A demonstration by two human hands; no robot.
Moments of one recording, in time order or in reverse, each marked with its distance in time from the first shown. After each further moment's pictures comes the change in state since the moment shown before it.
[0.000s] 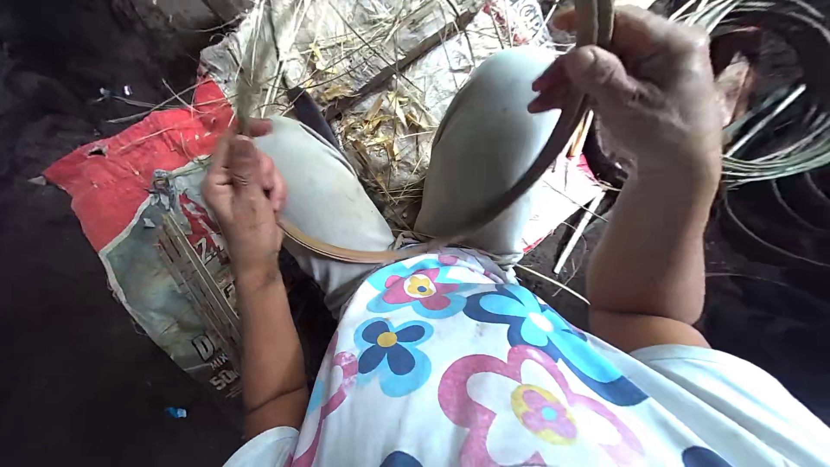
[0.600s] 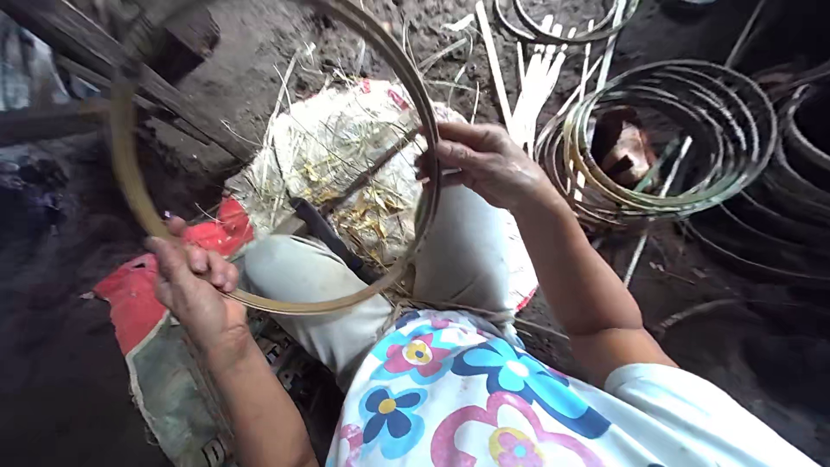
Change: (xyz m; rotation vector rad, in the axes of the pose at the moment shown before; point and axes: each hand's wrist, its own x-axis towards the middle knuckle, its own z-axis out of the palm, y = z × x) left_hand 0.031 0.022 -0.041 -0.106 0.253 -0.053; right_hand 0.036 -0.023 0.029 0.482 -0.027 0.122
